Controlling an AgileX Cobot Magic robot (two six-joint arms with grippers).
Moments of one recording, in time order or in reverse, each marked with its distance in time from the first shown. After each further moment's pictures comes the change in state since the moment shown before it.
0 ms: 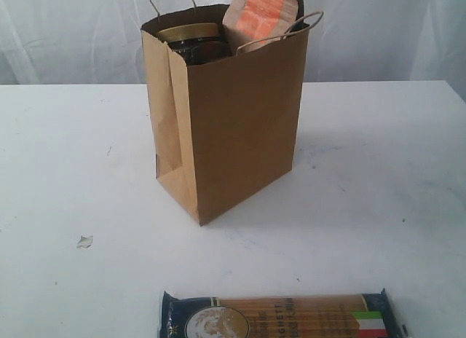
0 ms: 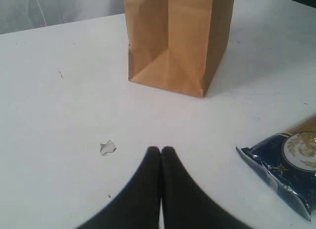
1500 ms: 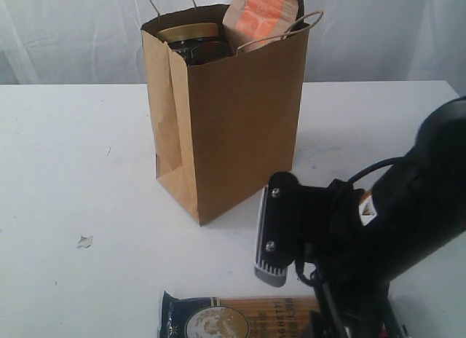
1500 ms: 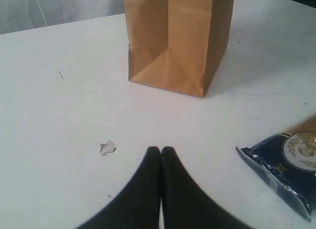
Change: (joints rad) left arm 0.000 0.000 0.000 0.000 0.000 0.000; right arm 0.267 0.565 0.210 0.872 0.053 -0.922
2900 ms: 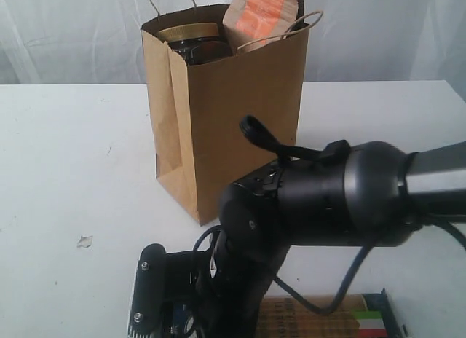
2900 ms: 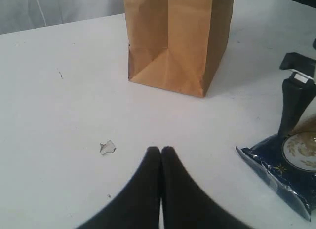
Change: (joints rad) left arm 0.000 0.000 0.000 0.000 0.000 0.000; right arm 0.243 0.470 -0.183 0.033 -0.190 -0.038
